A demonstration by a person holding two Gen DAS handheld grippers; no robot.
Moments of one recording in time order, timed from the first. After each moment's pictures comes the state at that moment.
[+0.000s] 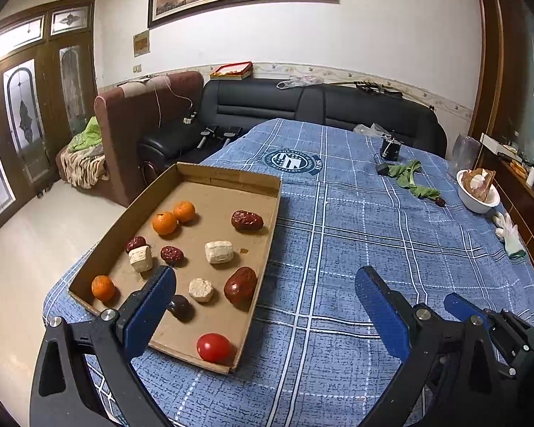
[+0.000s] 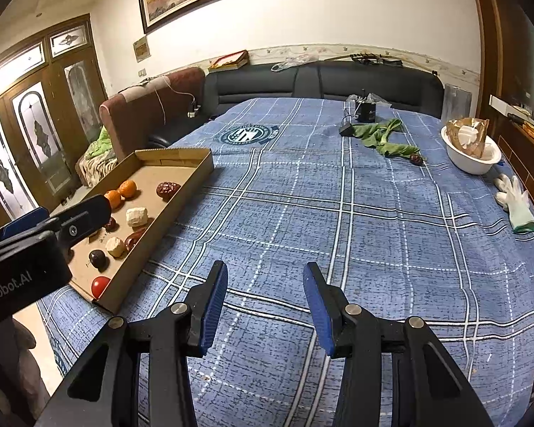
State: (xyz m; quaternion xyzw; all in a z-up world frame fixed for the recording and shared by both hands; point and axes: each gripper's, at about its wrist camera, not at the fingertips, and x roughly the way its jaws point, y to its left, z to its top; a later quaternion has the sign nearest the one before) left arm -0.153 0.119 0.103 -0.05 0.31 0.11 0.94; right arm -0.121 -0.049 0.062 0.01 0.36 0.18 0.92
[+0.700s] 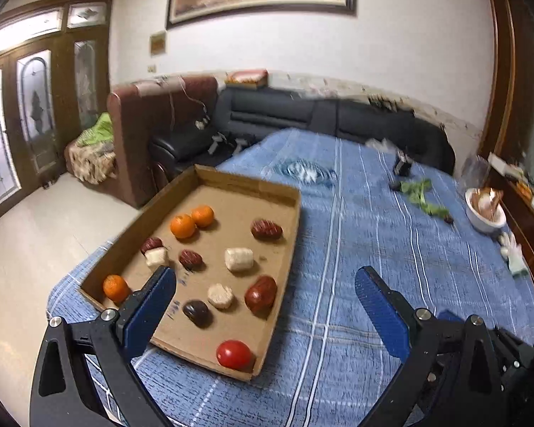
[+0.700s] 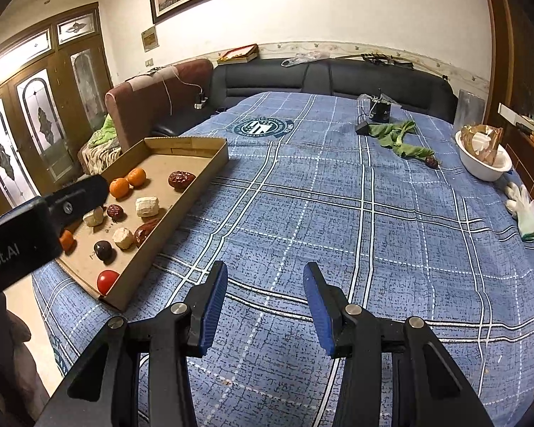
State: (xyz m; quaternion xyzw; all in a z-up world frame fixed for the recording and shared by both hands) left arm -0.167 0.140 0.106 -0.07 0.27 0.14 0.95; right arm -0.125 -0.026 0.061 -0.01 0.36 0.19 0.92
